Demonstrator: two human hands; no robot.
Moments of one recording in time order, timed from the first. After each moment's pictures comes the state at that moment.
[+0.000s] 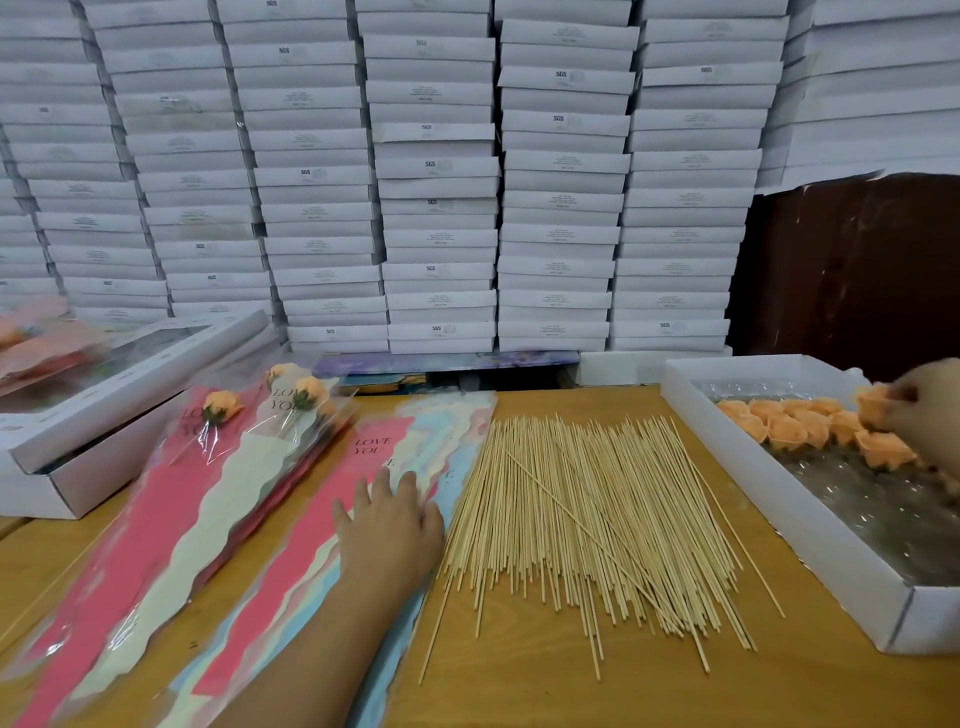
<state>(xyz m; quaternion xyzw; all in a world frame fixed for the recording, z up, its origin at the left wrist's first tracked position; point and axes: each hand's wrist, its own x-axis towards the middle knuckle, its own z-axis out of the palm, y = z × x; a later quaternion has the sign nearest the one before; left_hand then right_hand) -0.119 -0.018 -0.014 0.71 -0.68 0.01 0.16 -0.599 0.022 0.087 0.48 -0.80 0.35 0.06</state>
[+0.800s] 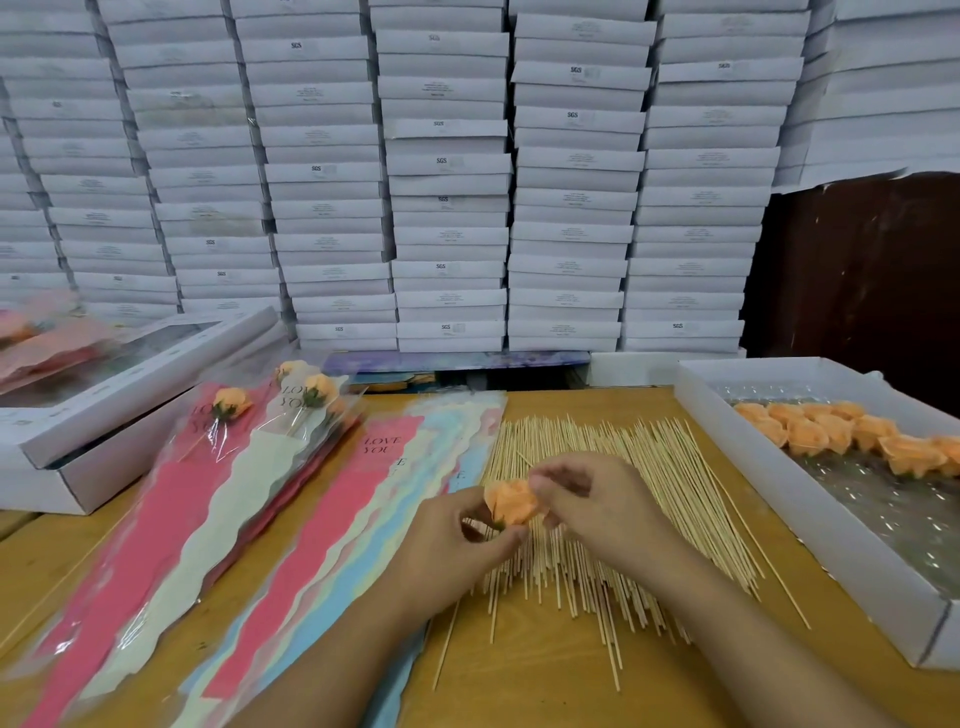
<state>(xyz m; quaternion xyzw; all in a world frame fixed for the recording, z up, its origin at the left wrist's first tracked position) -0.137 0.005 -0.004 0.41 -0.76 -0.30 0.41 -0.326 0.027 0.041 0.69 -0.54 0.43 -0.24</state>
